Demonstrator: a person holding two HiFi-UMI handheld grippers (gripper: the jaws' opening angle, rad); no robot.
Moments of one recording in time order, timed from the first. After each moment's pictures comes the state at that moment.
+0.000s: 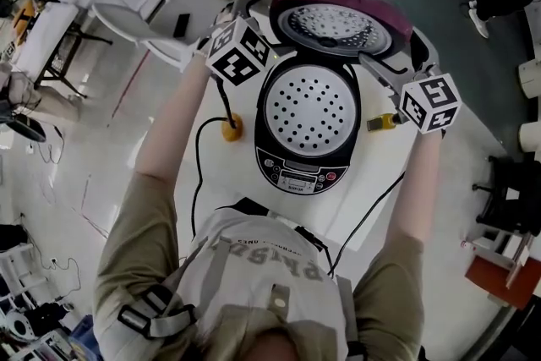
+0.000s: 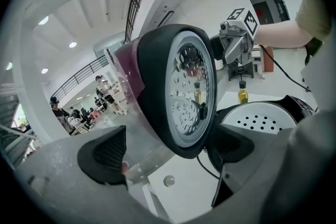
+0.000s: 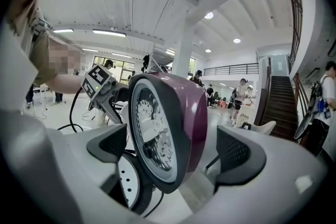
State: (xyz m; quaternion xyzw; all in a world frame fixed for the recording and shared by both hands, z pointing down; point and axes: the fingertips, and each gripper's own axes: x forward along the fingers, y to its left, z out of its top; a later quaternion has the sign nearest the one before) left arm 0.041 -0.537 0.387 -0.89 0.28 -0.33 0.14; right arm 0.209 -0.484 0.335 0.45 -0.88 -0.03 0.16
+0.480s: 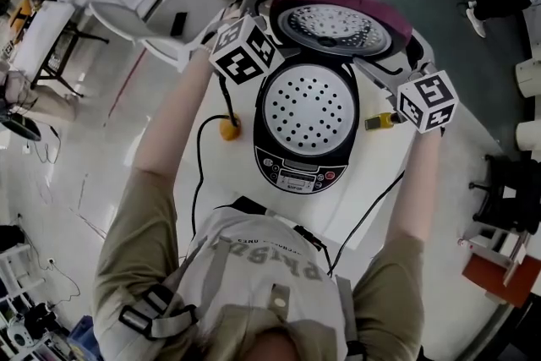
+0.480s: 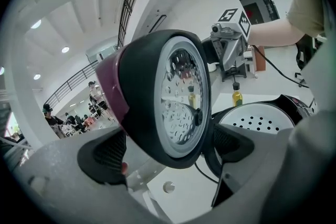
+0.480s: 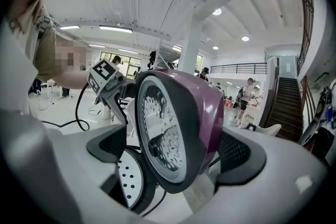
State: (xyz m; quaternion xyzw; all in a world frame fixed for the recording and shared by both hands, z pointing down) left arm 0.058 -0.530 0.381 -0.90 0.24 -0.32 0.17; right arm 0.193 -0.480 0.339 0.42 -0.89 -0.03 0.19
